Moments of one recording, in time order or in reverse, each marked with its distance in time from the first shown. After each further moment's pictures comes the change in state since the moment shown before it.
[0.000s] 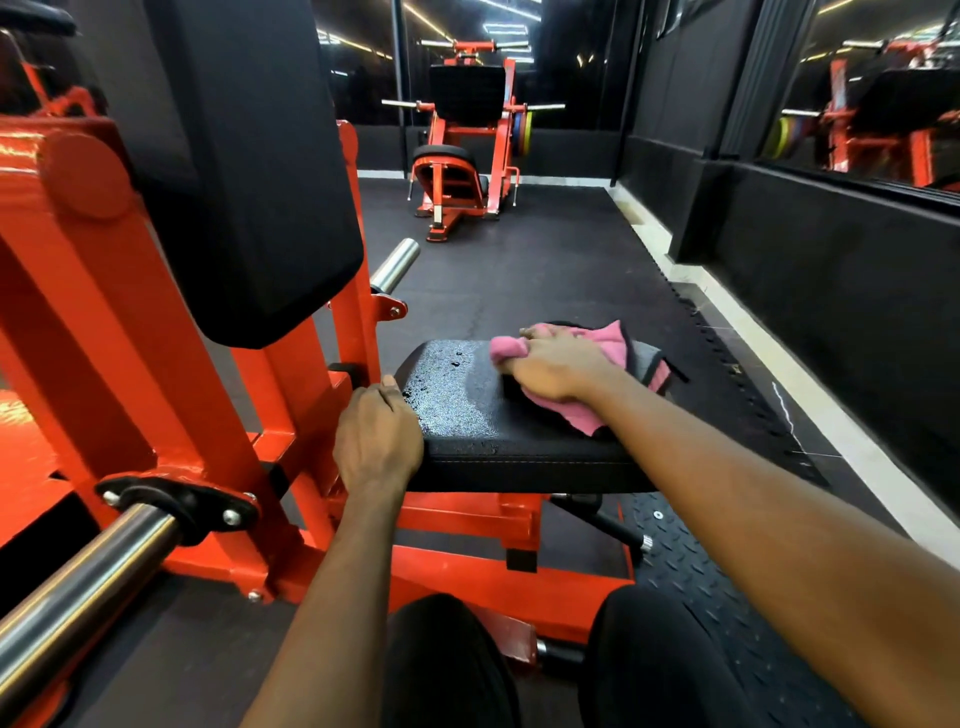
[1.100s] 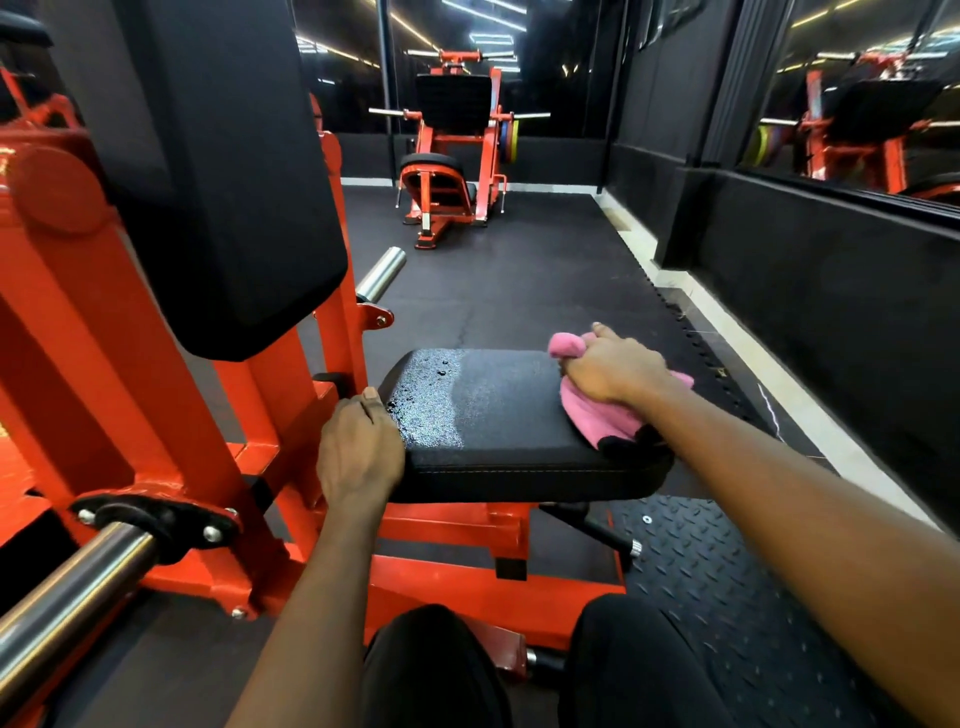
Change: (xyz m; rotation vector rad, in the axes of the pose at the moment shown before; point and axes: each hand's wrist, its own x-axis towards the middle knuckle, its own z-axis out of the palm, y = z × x) left_hand 0.003 -0.005 0.000 -0.033 -0.020 0.001; right_hand -0.011 0.064 0.001 0.075 0.100 0.315
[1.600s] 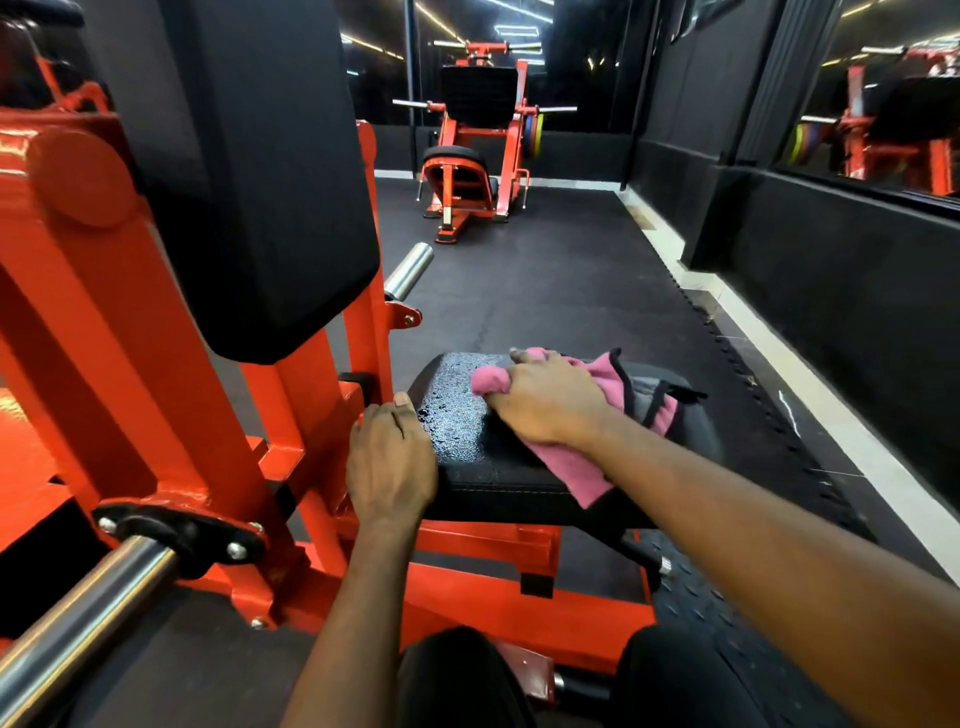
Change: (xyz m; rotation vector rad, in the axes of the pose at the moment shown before) left_hand 0.006 -0.007 0.006 -0.043 0.031 0.029; right_hand -0.017 -0.102 0.031 -0.047 0.071 -0.401
